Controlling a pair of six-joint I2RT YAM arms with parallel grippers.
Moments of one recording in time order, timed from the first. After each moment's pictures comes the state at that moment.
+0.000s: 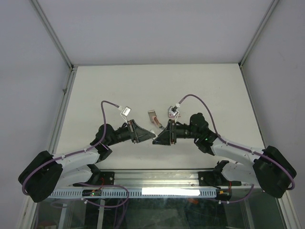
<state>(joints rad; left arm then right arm) -0.73 1.07 0.23 0.95 0.53 -1.14 0.78 1.13 0.42 0.57 -0.75 0.85</state>
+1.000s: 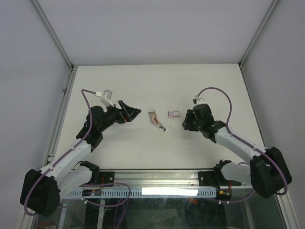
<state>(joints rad) -0.43 0.92 0.47 0.32 0.33 -0.77 0.54 1.09 0.56 -0.21 0.04 0.51</state>
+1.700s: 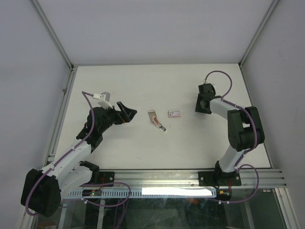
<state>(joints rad) -0.38 0.94 0.44 0.25 0.18 -0.65 0.21 1.72 0.99 -0.28 0.26 0.33</state>
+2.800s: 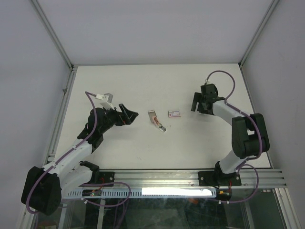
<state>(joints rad) -0.38 0.96 0.42 0.28 0.24 -0.60 0.21 1.56 0.94 -0.31 0.20 0.32</state>
